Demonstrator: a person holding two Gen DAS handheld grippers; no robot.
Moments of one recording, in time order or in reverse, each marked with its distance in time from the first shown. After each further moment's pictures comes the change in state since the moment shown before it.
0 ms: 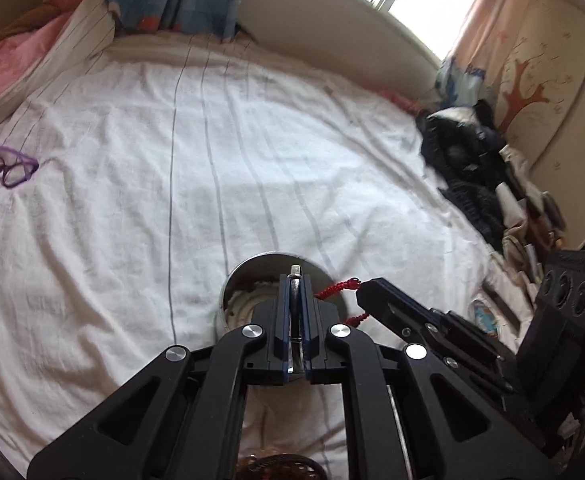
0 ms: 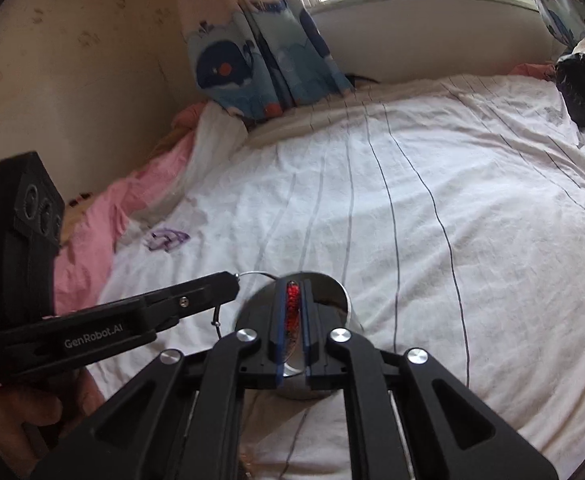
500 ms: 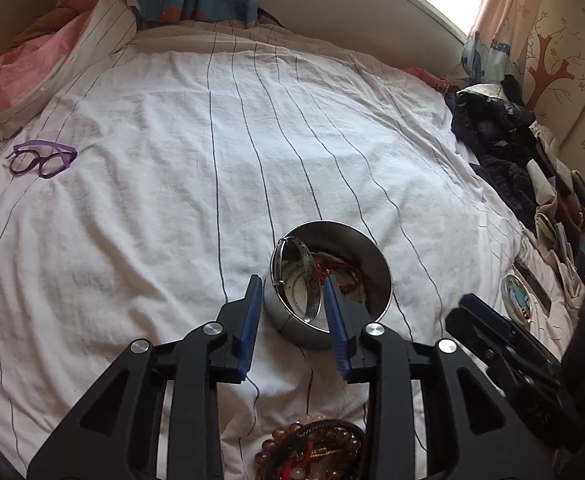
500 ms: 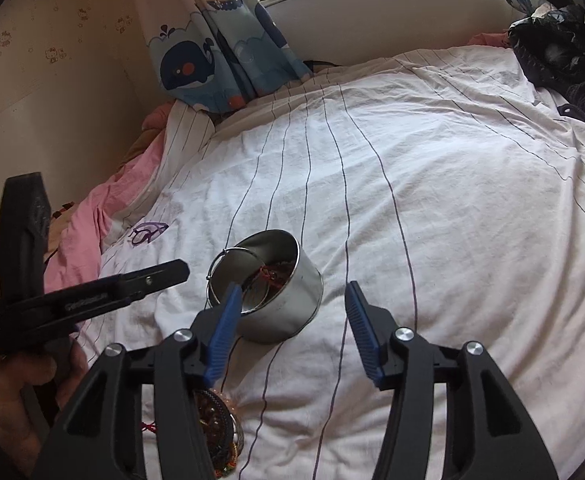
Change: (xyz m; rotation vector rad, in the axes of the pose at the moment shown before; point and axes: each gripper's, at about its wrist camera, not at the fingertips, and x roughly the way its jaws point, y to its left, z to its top) left arm -0.017 0.009 -0.013 0.038 0.028 0.107; right arm -0.055 -0.020 -0.029 0.120 -0.014 -0.042
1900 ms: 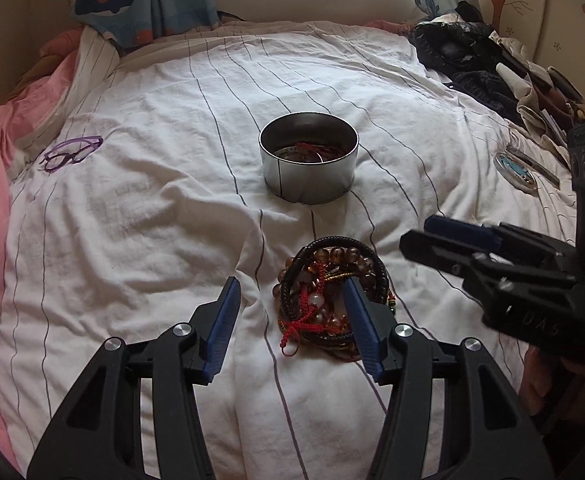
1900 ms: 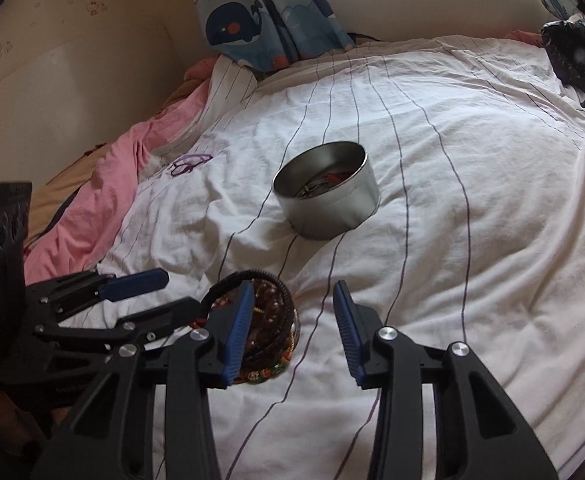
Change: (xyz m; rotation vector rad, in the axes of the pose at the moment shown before) left arm -0.070 -0.011 -0.113 0.250 0.021 0.095; right arm -0.017 0.045 -0.073 -0.131 0.120 0.065
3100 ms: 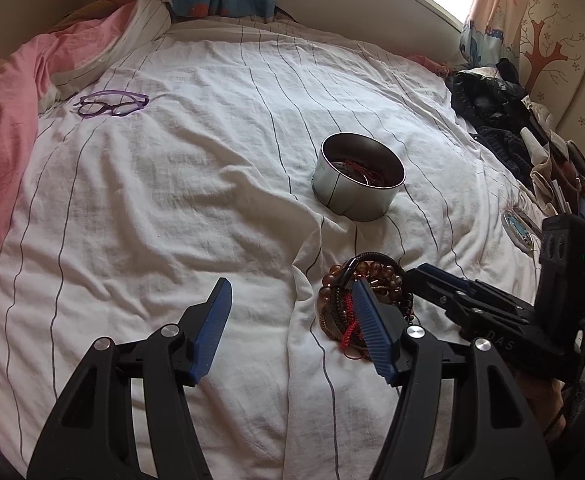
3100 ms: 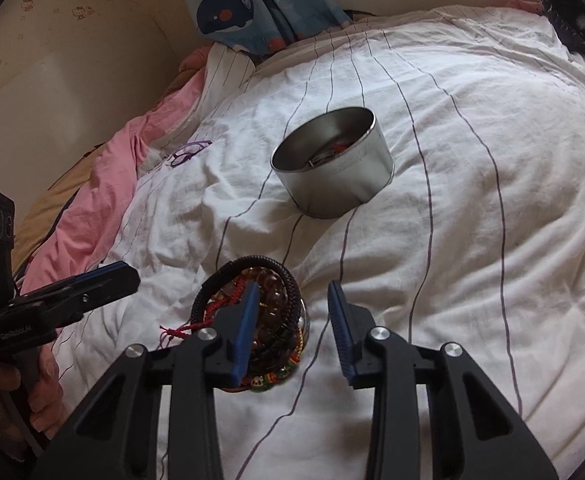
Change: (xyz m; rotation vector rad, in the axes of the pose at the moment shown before) left arm -0.009 0.053 -0.006 -0.225 -0.017 -0.053; right arm 0.034 -0.012 -0.005 0.090 0.064 0.059
